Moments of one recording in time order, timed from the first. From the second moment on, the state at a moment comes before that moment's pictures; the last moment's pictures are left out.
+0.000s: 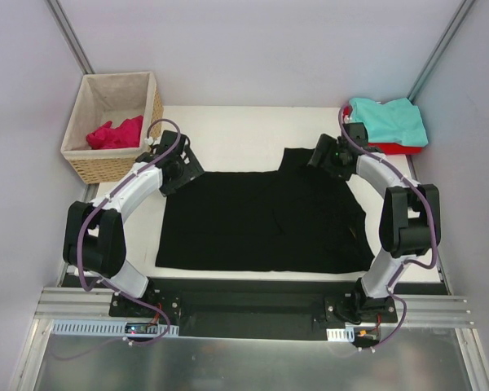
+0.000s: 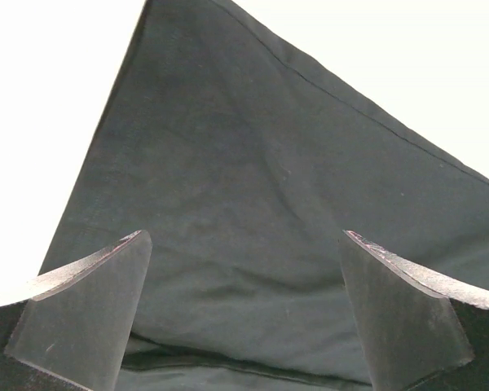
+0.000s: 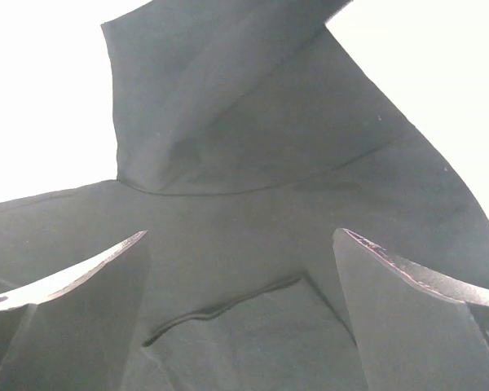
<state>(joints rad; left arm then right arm) -0.27 1.56 1.13 -0.59 -0.16 -0.77 0.13 1.77 1.26 -0.39 -0.12 0.47</state>
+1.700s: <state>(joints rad) -0.23 1.53 1.11 -0.54 -0.09 -0.73 0.09 1.67 1.09 -0.48 0.05 0.45</state>
